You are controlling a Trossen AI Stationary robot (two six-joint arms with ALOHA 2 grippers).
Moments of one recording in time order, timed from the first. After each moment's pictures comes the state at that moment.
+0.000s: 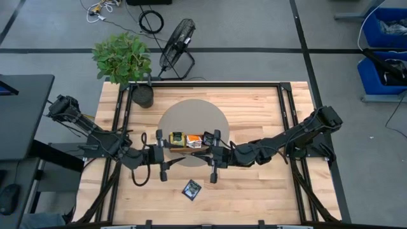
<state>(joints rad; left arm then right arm) -0.60 1.18 0.84 0.13 -0.78 0.04 0.41 1.65 1.20 0.39 0.49 -0.09</state>
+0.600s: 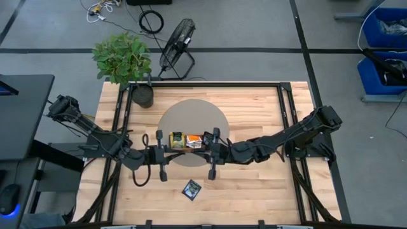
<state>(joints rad) -0.60 1.18 0.84 0.08 -0.78 0.06 0.38 1.65 1.20 0.34 0.48 -0.03</state>
